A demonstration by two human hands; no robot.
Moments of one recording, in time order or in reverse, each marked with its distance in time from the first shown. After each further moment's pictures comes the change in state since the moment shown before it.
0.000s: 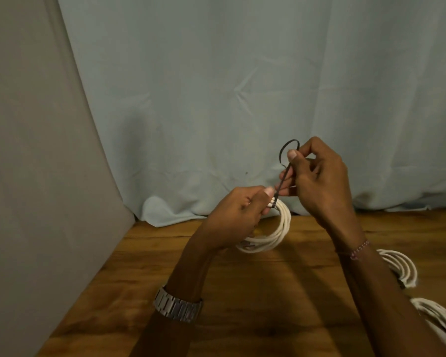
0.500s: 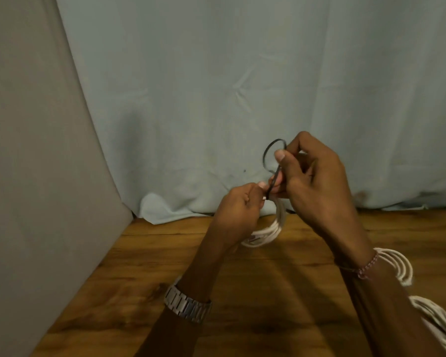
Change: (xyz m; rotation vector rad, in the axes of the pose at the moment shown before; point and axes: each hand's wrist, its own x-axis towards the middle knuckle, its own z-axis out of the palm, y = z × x) left_hand 0.011 -0.013 0.018 0.081 0.231 -0.092; right_hand -0.021 -0.026 -0.003 -0.084 -0.061 -0.153
